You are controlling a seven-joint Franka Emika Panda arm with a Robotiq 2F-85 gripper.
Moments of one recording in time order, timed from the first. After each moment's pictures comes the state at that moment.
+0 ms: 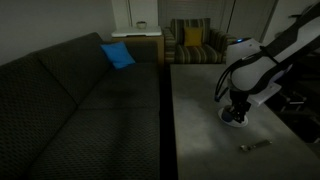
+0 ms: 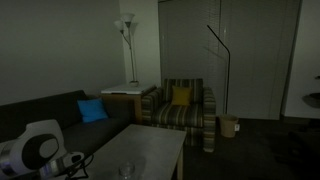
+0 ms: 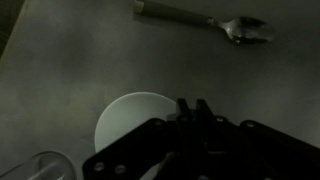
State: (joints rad) arm 0.19 1.46 -0.06 -1.11 -0.21 2.40 -0.01
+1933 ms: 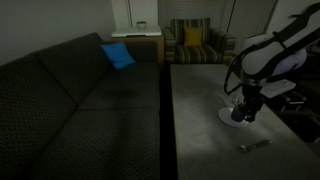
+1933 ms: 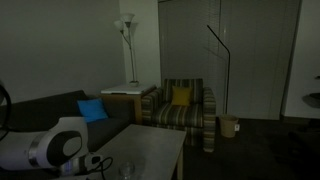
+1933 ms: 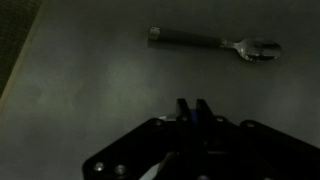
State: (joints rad) arm 0.03 1.47 0.02 -1.05 -0.13 2.27 -0.12
